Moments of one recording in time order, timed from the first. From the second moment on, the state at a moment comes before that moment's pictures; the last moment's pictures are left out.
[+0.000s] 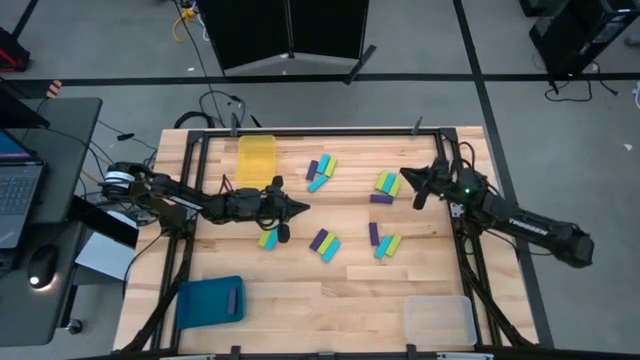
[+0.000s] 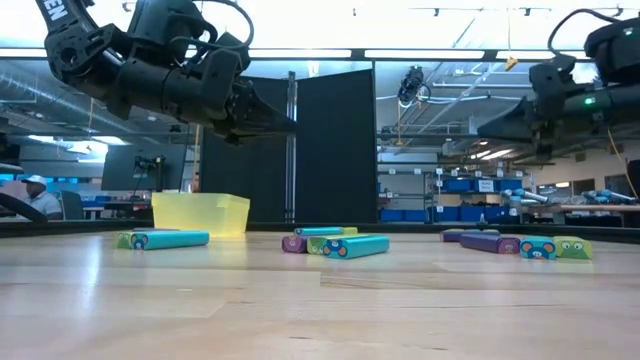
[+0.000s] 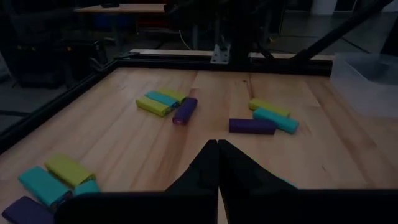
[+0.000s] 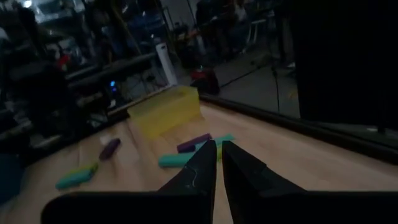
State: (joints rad) left arm 0.01 1.47 0.44 0.86 -0.15 -0.04; right arm -0.53 0.27 0.01 0.19 -0.02 0.29
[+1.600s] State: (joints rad) left arm 0.02 1.47 0.44 0.87 -0.16 0.01; right arm -0.26 1.13 0.50 0.24 -0.16 0.21
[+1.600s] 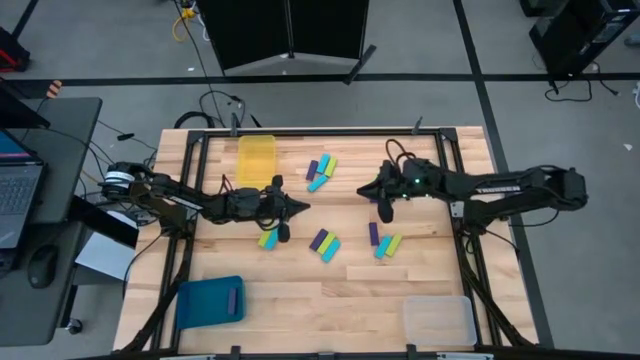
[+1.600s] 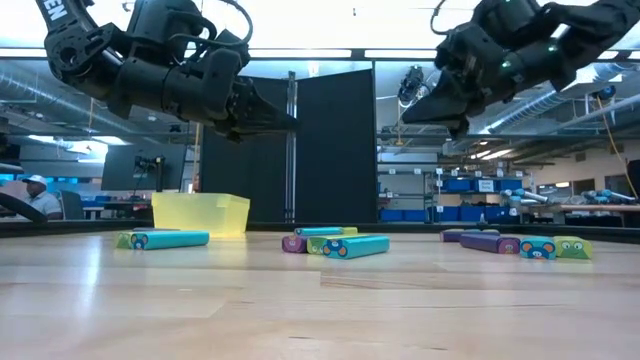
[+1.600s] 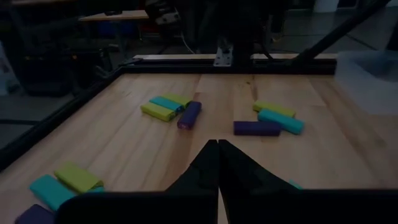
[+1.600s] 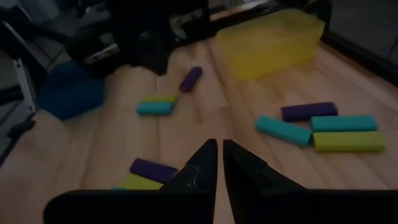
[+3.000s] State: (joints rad) left arm 0.14 1.47 0.44 0.83 -0.11 0.05; right arm -0.29 1.23 0.54 0.19 -0.14 0.01
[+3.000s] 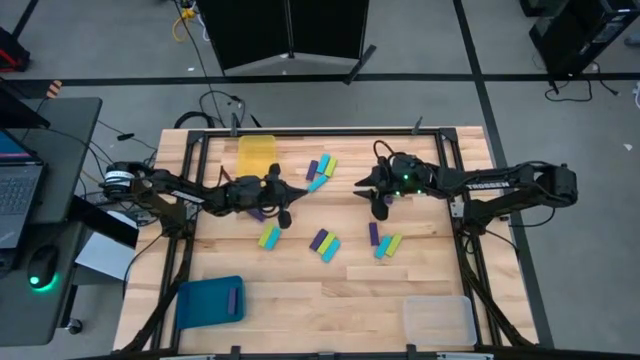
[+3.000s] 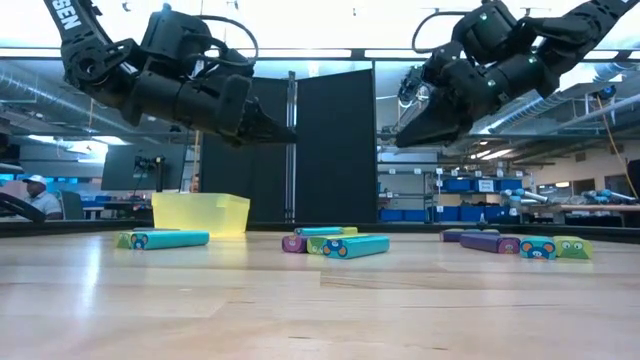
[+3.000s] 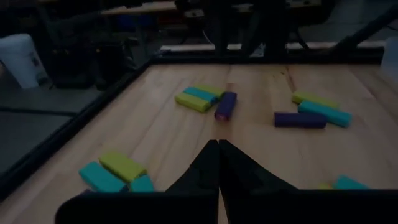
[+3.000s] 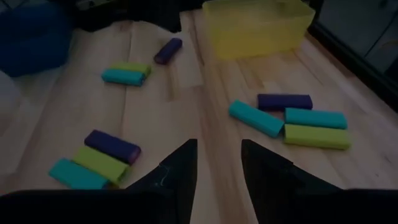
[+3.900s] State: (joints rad) left arm 0.14 1.48 0.43 0.82 -0.10 0.02; right arm -0.20 1.62 1.01 -0.21 -0.04 0.02
